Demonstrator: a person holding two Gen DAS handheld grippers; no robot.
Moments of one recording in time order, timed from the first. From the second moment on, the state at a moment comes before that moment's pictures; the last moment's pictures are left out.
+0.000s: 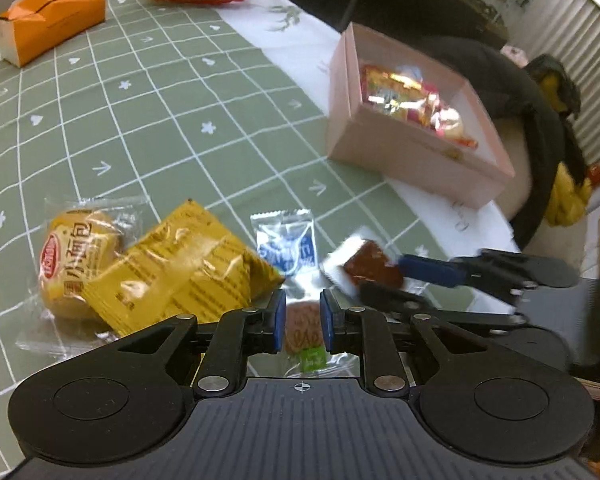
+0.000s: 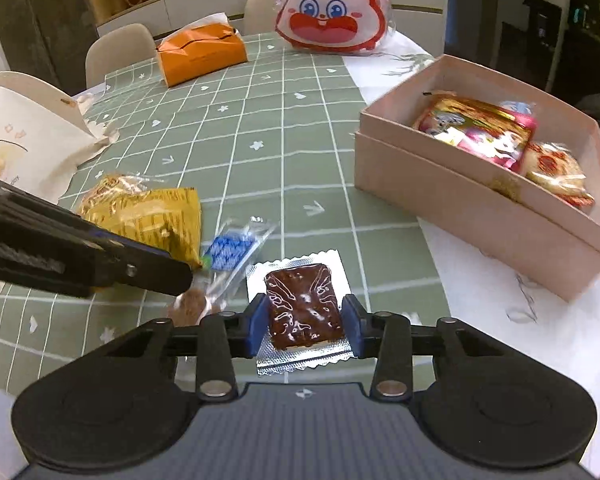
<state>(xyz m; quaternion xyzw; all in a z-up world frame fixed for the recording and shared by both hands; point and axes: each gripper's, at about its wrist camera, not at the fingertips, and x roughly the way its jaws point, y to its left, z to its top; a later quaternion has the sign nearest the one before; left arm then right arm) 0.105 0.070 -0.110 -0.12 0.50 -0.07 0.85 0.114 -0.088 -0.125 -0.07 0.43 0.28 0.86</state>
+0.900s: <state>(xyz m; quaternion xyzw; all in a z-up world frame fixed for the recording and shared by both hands) 0.105 -0.001 -0.116 0.01 0.50 -0.11 0.86 0.052 -0.145 -0.146 -0.05 0.39 0.14 0.91</state>
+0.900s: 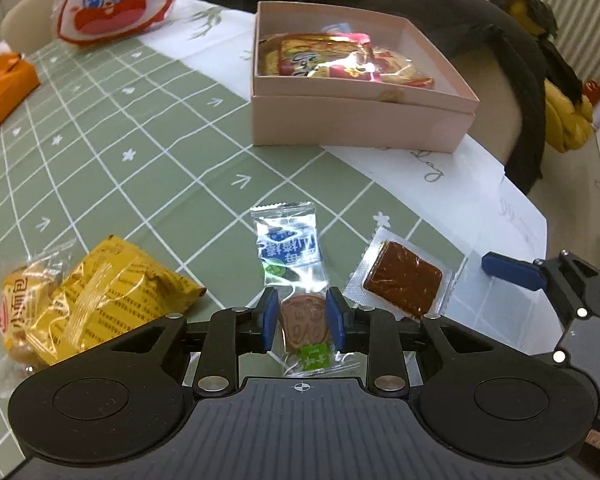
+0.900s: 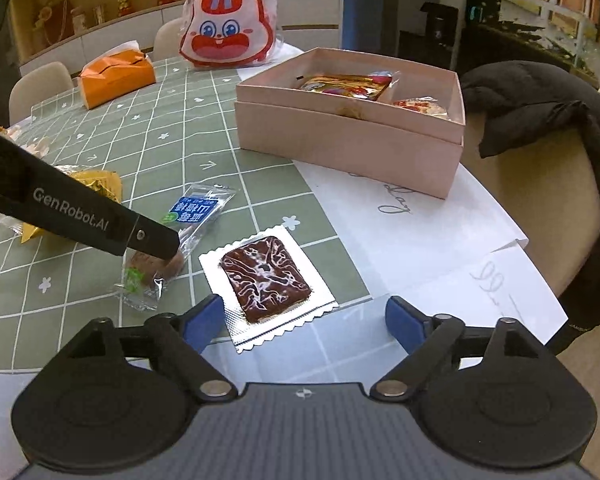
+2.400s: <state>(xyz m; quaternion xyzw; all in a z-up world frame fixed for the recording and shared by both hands) 0.095 -0.003 -0.127 0.02 0.47 -0.13 0.87 0.073 -0.155 -0.133 -0.07 0.38 0.22 0.90</state>
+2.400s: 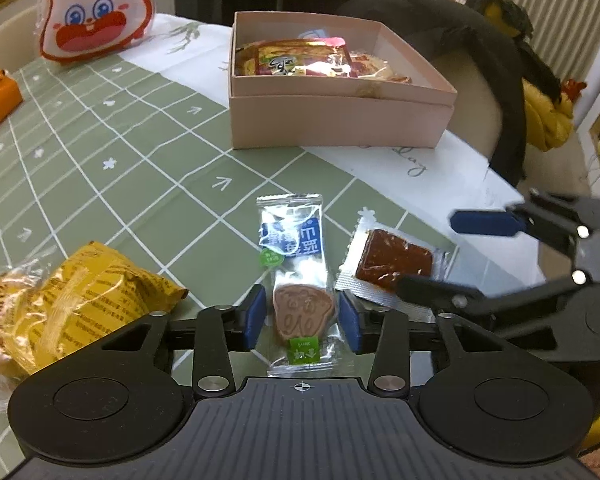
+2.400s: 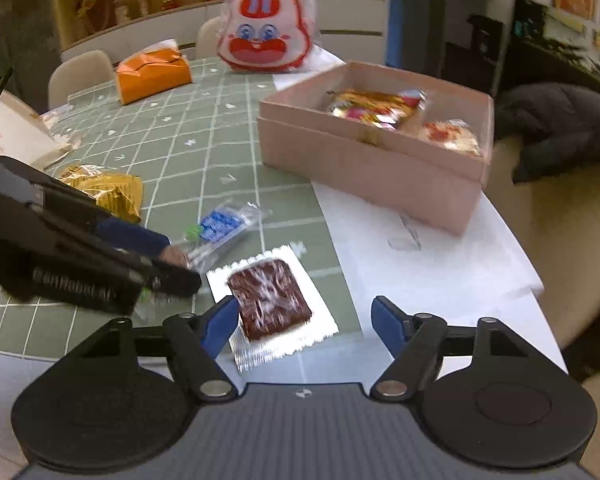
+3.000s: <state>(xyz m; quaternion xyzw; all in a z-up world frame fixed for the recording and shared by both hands) 0.087 0.007 -0.126 0.00 0.47 -0.11 0.87 0.077 -0.169 -0.104 -0.06 0.39 0.26 0.88</state>
